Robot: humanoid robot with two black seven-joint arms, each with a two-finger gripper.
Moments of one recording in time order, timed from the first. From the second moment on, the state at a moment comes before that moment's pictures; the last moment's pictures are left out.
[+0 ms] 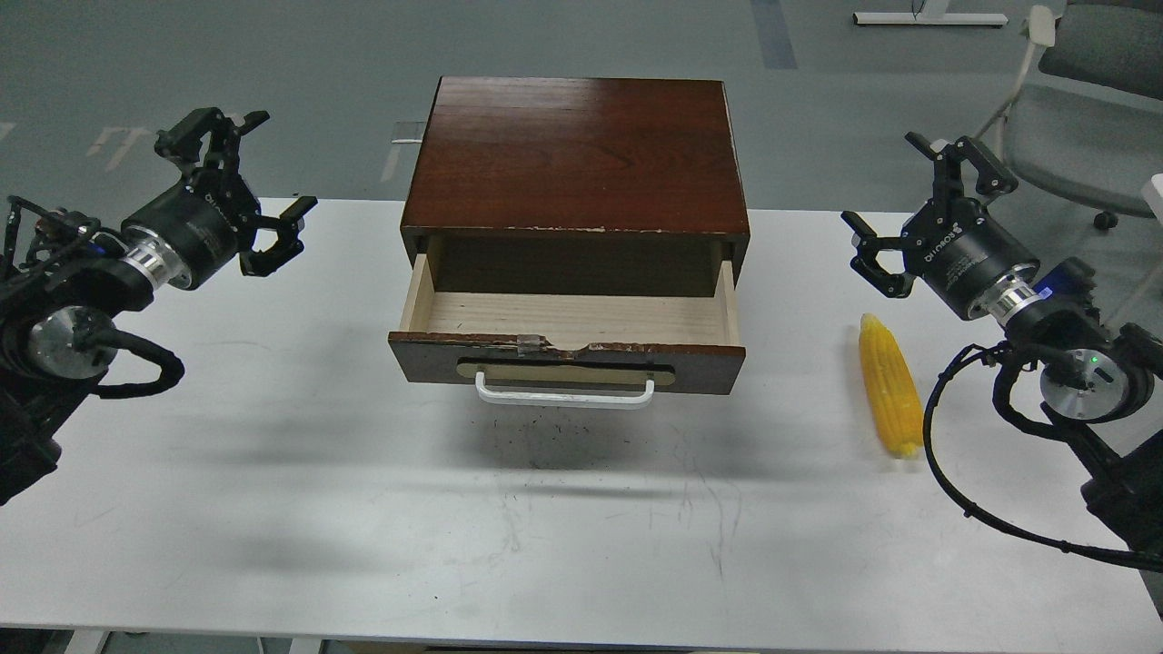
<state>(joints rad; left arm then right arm) -0.68 0.63 -0.70 -0.91 0.07 -0.36 -0.15 0.52 -0.48 0.98 1.00 -0.17 0.38 0.09</state>
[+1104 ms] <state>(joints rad) -0.69 0.63 -0.70 -0.92 0.09 -0.45 -0.19 0.60 -0.50 0.96 0.99 -0.17 0.38 0.10</state>
